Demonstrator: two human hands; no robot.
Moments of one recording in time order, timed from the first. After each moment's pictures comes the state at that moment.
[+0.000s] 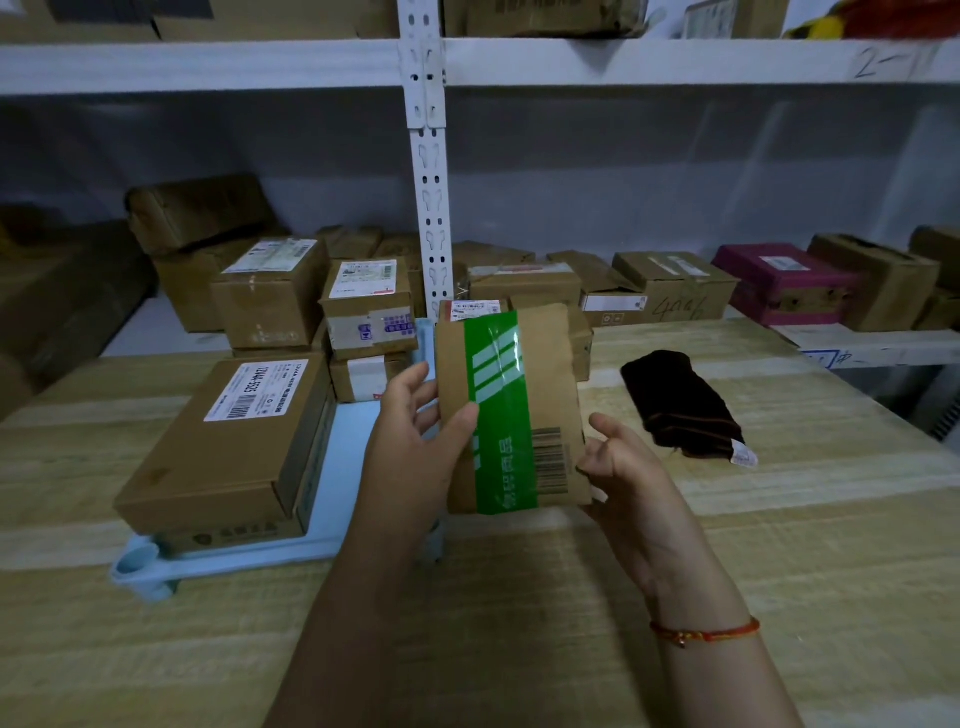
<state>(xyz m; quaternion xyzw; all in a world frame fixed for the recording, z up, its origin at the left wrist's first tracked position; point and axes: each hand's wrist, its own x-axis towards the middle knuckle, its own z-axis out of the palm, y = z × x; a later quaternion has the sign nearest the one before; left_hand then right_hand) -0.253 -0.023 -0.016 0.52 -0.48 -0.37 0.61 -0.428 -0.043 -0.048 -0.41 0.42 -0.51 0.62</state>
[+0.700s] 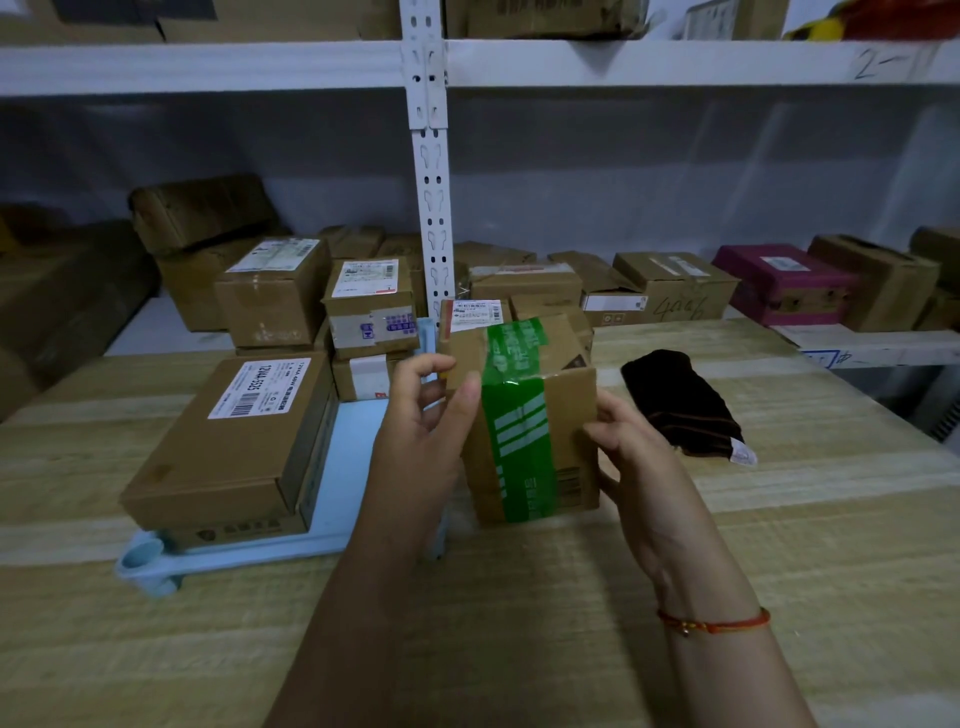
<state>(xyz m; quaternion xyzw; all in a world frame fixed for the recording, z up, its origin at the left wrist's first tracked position) -0.259 -0.017 -0.009 0.47 -0.50 -0.38 0.63 -0.432 -0.037 -0.029 -0.53 0.40 -0.51 0.54</state>
